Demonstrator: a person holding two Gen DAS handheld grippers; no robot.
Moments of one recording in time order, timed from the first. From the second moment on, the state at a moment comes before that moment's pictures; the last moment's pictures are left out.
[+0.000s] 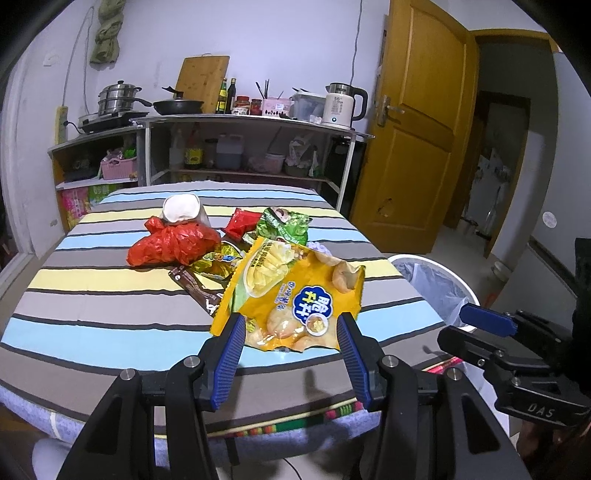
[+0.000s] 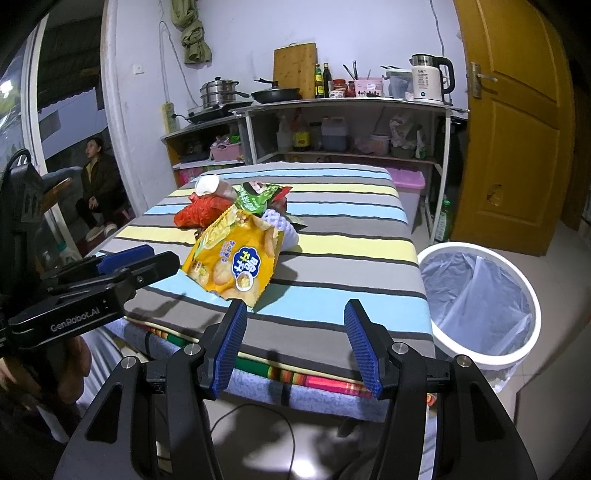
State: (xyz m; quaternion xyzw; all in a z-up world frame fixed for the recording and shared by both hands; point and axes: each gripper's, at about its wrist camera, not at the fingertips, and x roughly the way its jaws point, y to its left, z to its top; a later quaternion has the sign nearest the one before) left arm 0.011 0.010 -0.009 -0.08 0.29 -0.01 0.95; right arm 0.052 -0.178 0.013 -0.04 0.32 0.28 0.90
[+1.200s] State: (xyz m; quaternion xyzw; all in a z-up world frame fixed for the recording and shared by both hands) left arm 0.100 0.057 -0.055 -0.09 0.36 -0.09 0.92; right arm 0.095 -0.150 0.000 -0.05 0.35 0.28 0.89
